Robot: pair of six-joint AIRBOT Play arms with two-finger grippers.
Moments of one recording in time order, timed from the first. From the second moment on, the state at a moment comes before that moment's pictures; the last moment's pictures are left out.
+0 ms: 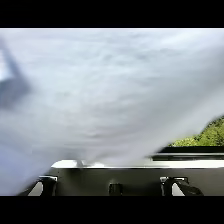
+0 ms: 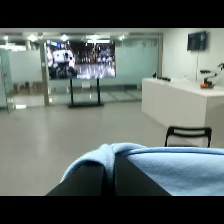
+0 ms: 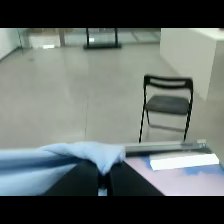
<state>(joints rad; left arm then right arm) 0.22 -0.82 2.03 1.08 -1.05 -1.40 -0.26 -0.95 2.06 -1.33 1.15 1.51</state>
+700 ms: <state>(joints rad) 0.05 -1.52 1.28 1.04 -0.86 -1.38 -0.12 -1.71 1.58 -1.35 1.01 1.66</state>
